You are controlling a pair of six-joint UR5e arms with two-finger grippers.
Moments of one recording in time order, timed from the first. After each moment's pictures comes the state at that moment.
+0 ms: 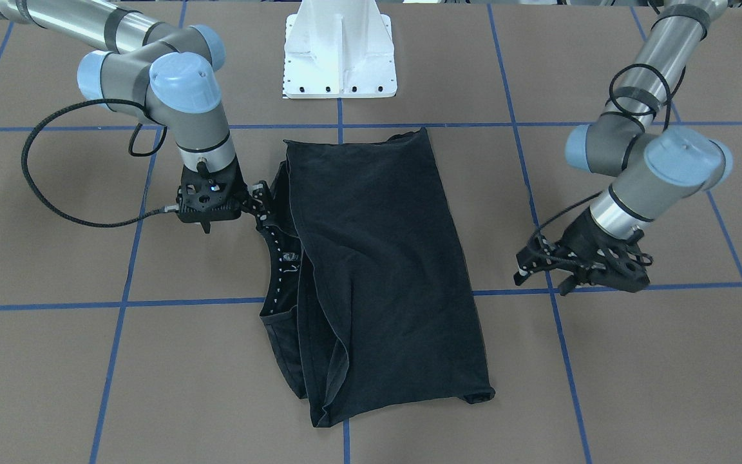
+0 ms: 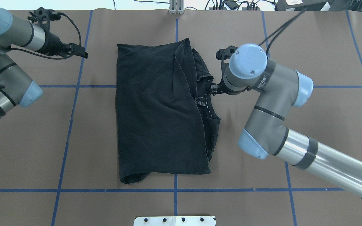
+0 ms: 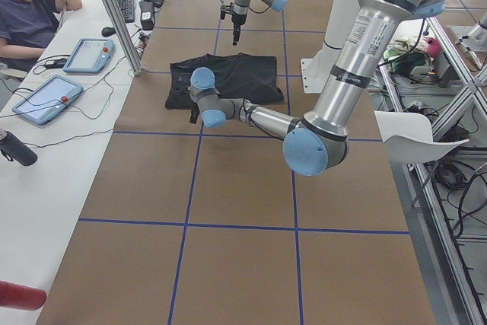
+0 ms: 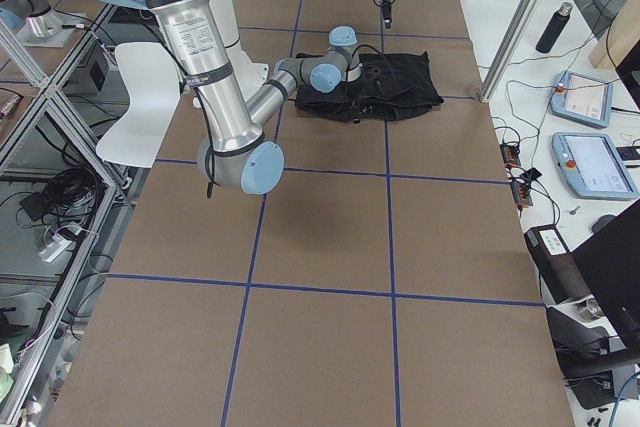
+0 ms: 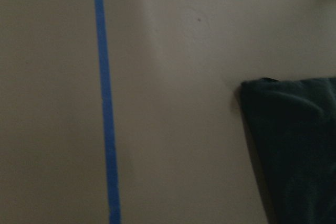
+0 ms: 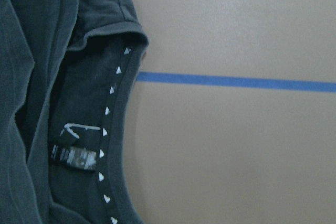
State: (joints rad) left arm -0.87 -1.94 -1.45 -2.44 -2.10 -1.09; right arm 0.56 -1.13 1.80 -1.45 1.75 1.14
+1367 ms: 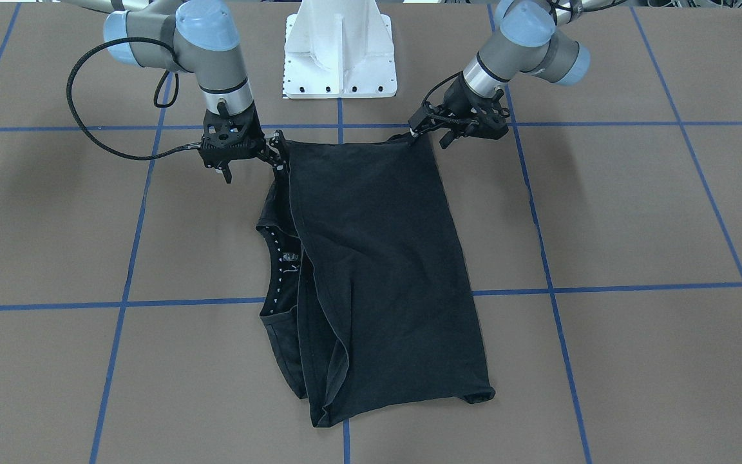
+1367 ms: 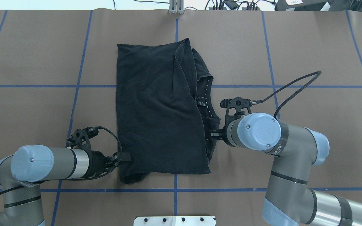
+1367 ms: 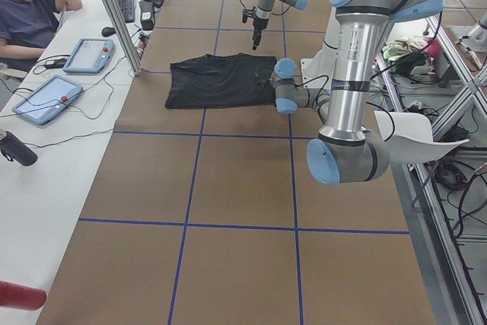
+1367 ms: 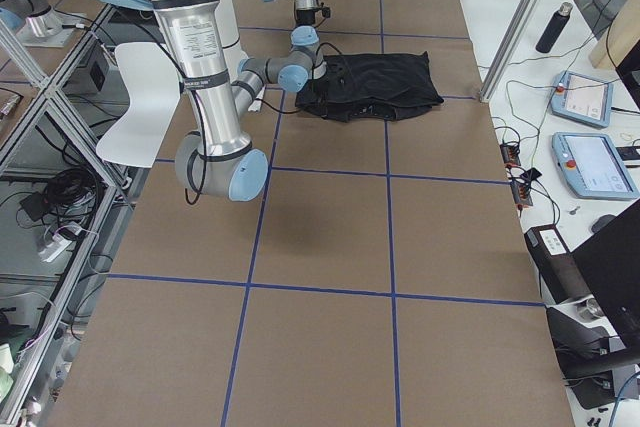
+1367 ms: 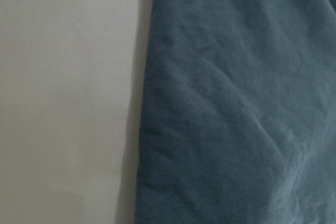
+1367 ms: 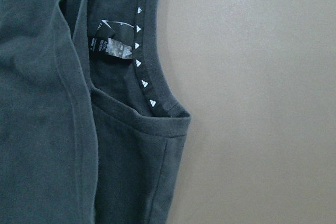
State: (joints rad) left arm -0.31 -1.72 -1.84 -2.40 -1.74 -1.71; right arm 0.40 -1.20 1.91 -1.45 1.63 1.29
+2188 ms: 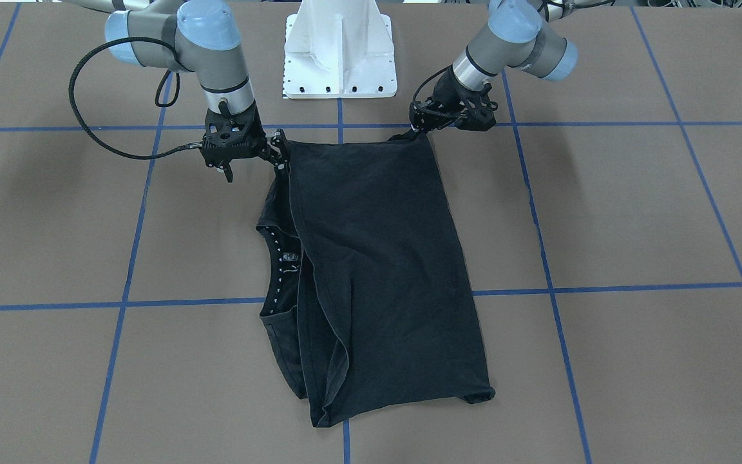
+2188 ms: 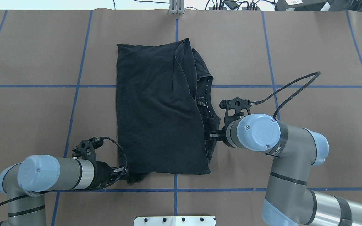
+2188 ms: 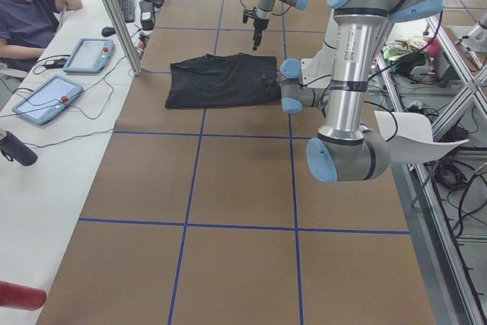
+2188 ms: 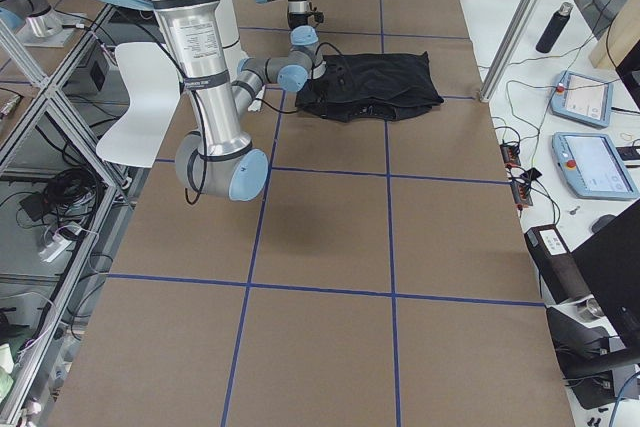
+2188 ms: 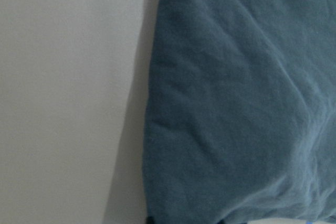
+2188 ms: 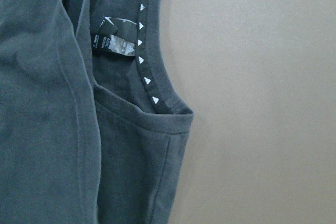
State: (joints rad) left arm -0.26 -1.73 -1.84 -2.40 -1.75 -1.76; right arm 0.39 -1.20 1.91 -1.44 1.63 1.29
